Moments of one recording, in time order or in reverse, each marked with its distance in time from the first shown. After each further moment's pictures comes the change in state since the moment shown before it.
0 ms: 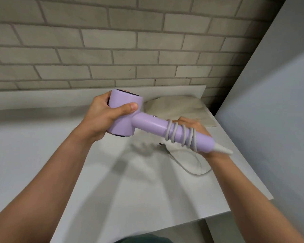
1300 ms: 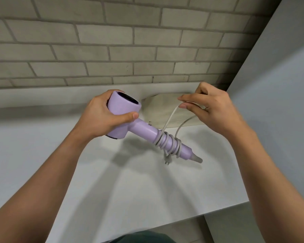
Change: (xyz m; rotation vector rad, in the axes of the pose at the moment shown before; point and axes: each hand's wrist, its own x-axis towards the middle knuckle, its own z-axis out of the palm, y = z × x) left_hand -0.004 -0.006 -0.003 0.443 0.036 0.143; right_hand 0.002 0.017 -0.066 0.021 0.370 -0.086
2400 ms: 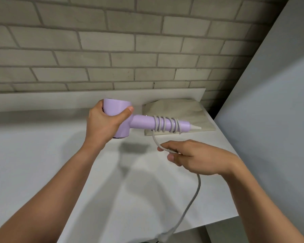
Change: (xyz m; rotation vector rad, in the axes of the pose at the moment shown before) left_hand 0.016 -0.020 0.031 -0.104 0.402 -0.218; right_hand -0.031 -0.046 0.016 0.415 -0.892 0.273
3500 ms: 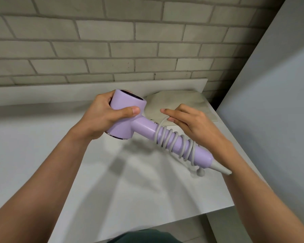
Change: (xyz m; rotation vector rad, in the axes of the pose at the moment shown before) left_hand -0.007 0.023 -0.027 -0.208 -0.585 0.053; right_hand 0.046 0.039 0.002 -0.270 0.728 -0.295
